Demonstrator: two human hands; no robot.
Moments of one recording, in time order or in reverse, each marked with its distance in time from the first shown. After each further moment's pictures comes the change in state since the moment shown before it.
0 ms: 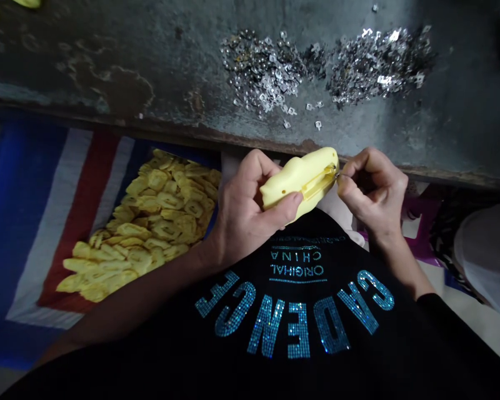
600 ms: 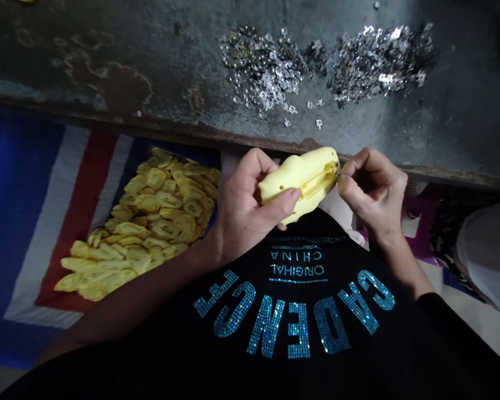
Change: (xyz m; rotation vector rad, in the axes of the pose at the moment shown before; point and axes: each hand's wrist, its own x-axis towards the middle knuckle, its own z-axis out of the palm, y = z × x) left_hand 0.007 0.003 0.003 -0.232 -0.052 -0.132; right_hand -0.001 0.001 0.002 0.094 0.000 0.054
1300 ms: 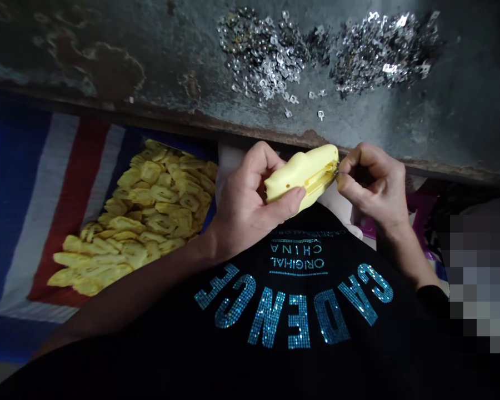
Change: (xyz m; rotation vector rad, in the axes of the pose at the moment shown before) left_hand -0.006 -0.001 -0.003 0.170 -0.003 0.110; right_hand 0.009 -0.003 -0.013 -0.009 -0.168 0.115
